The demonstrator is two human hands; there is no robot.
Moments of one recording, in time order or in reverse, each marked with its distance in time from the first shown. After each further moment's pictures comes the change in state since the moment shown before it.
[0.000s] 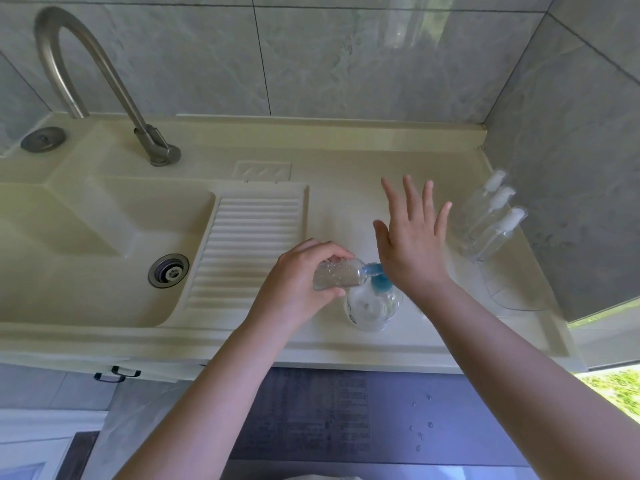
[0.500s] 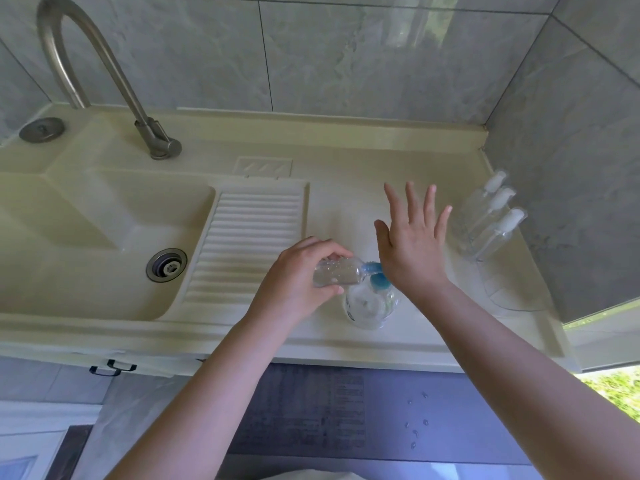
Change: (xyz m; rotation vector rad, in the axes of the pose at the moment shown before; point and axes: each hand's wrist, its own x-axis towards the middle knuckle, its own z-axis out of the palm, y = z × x) left_hand -0.001 -0.003 0.001 0.009 -0.017 -0.011; right_hand -0.004 0.004 0.004 -0.012 0.020 0.009
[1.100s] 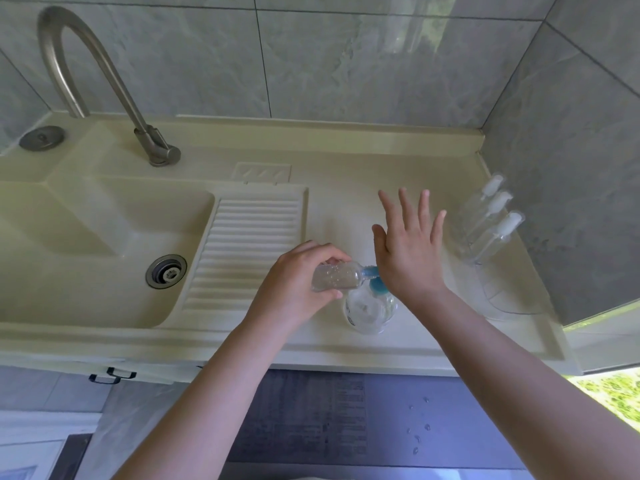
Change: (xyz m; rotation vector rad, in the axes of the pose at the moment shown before) left_hand 0.001 0.002 -0.004 0.004 0.007 0.014; right_hand -0.003 -0.004 0.001 0.007 -0.008 -0.006
